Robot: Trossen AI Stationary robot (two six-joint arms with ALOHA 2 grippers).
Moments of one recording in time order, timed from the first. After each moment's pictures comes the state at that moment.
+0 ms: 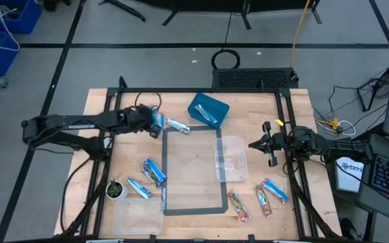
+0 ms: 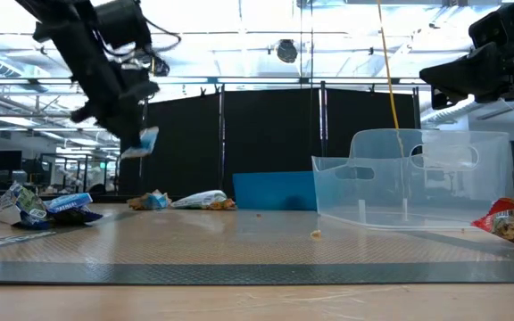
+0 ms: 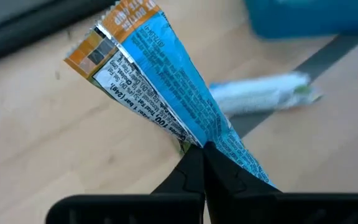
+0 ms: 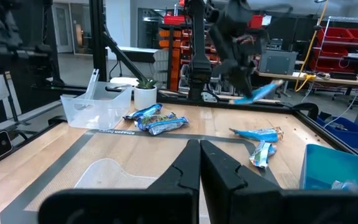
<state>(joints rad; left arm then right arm) 0.27 1.09 0.68 -0.53 -0.37 -0.59 -0.10 0.07 0.02 0.07 -0.18 -0.06</state>
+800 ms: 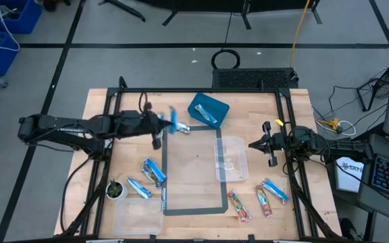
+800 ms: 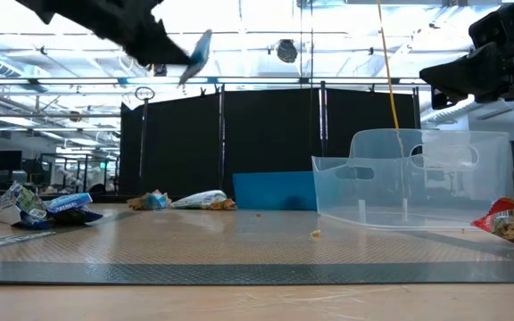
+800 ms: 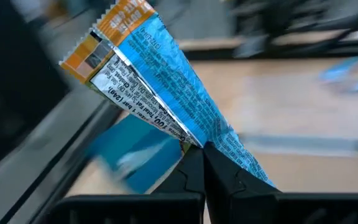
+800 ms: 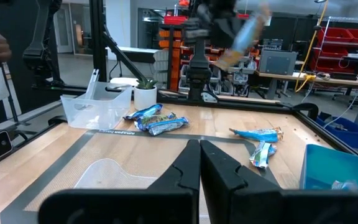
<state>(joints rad) 0.07 1.01 0.68 0.01 -0.19 0.11 -0.10 0.07 0.02 0.07 -0.18 -0.07</state>
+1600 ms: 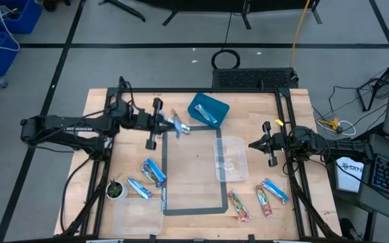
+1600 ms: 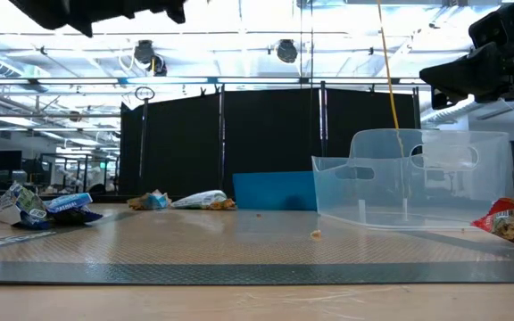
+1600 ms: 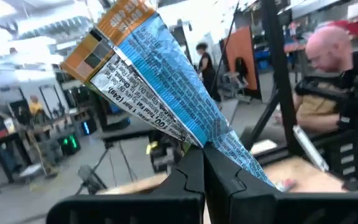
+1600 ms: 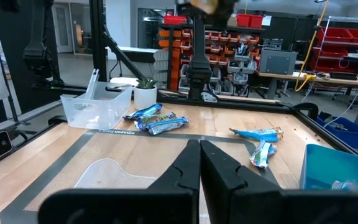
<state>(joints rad) 0.21 1.10 0.64 0.62 0.40 0.22 -0.10 0.07 0.02 0.07 -0.18 -0.06</state>
